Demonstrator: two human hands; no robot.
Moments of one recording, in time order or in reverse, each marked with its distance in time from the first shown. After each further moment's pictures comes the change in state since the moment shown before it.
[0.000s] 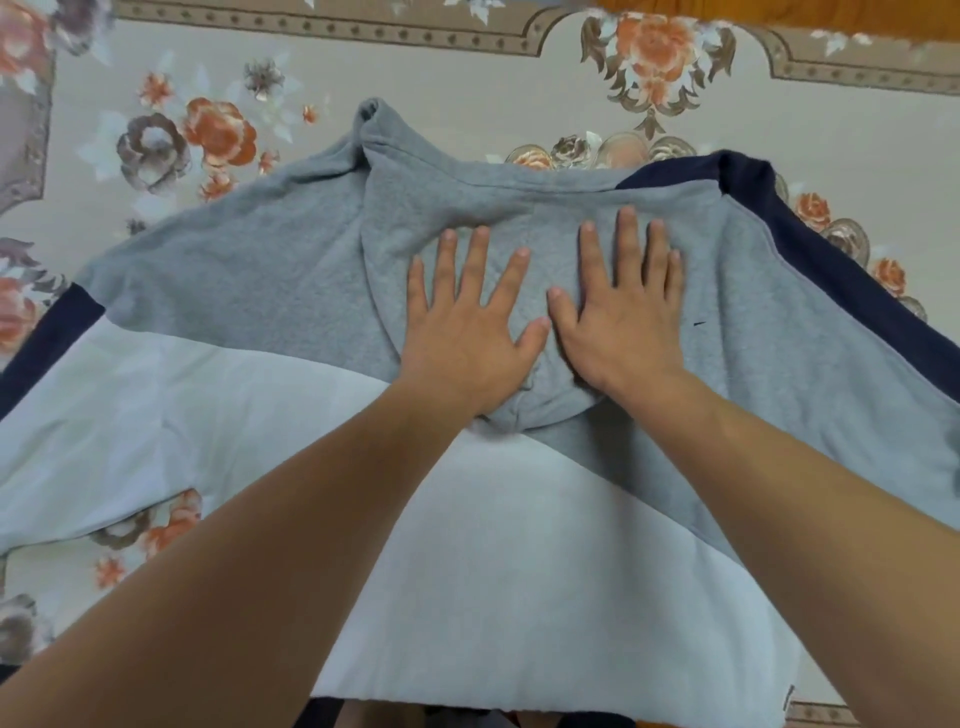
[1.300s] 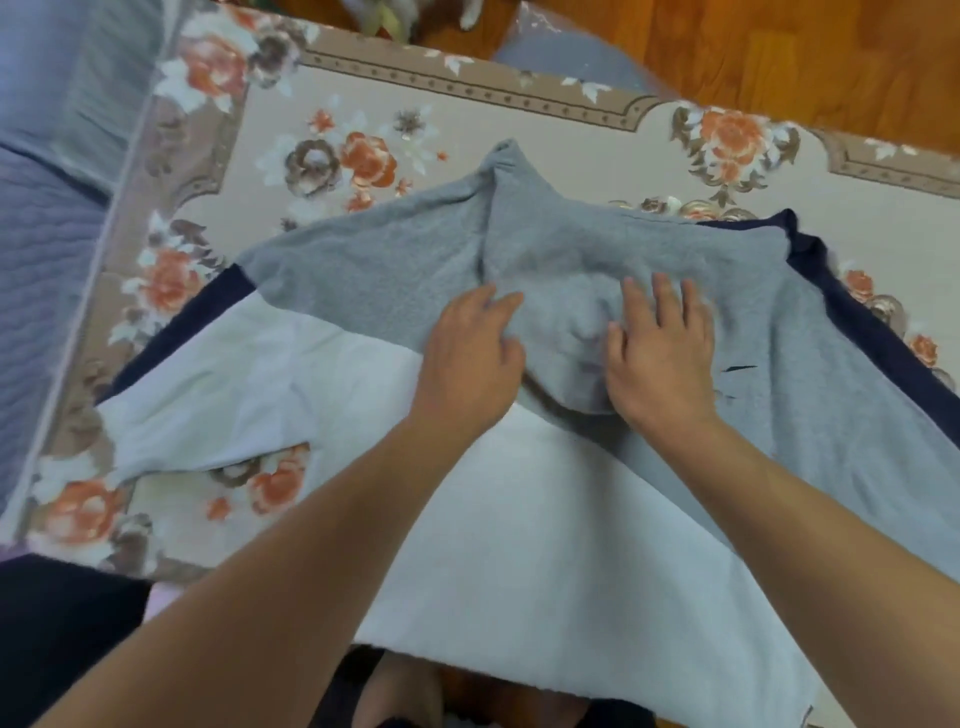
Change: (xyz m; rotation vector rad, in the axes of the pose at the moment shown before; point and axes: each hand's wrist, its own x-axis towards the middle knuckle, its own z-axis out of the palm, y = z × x) left_hand -0.070 -0.067 -0.049 -0.602 0.160 -0.165; right_hand -0.039 -0.056 -0.038 0.064 0.076 -0.056
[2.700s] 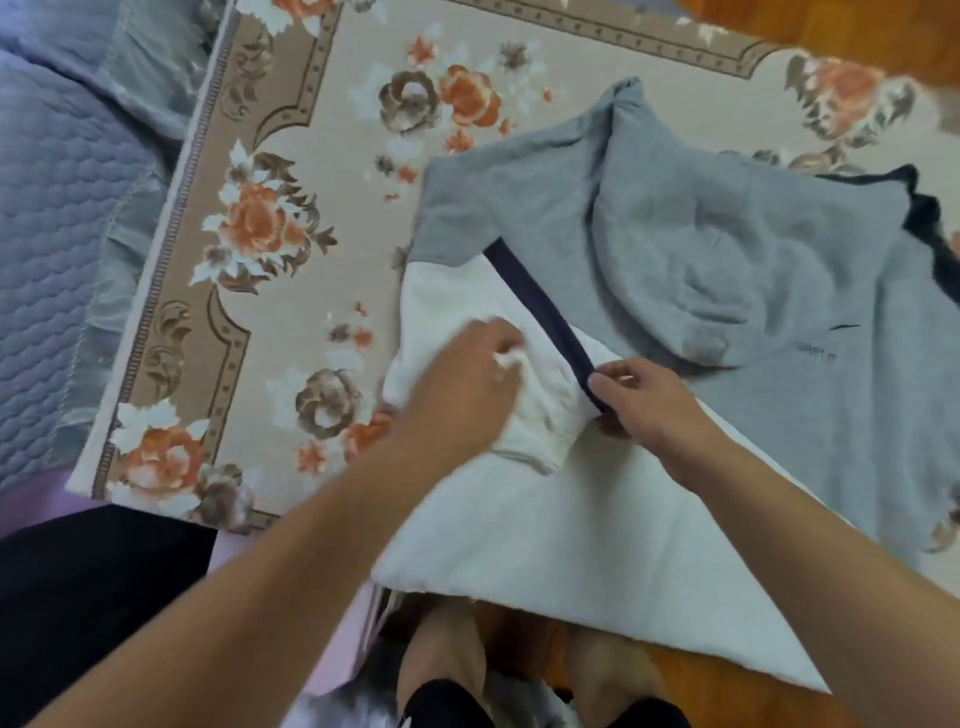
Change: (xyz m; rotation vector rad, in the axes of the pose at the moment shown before) left_hand -0.087 -0.080 -0.075 -0.220 -0.145 -0.119; right_hand -0.082 -0.106 0.031 0.883 -0.503 0.548
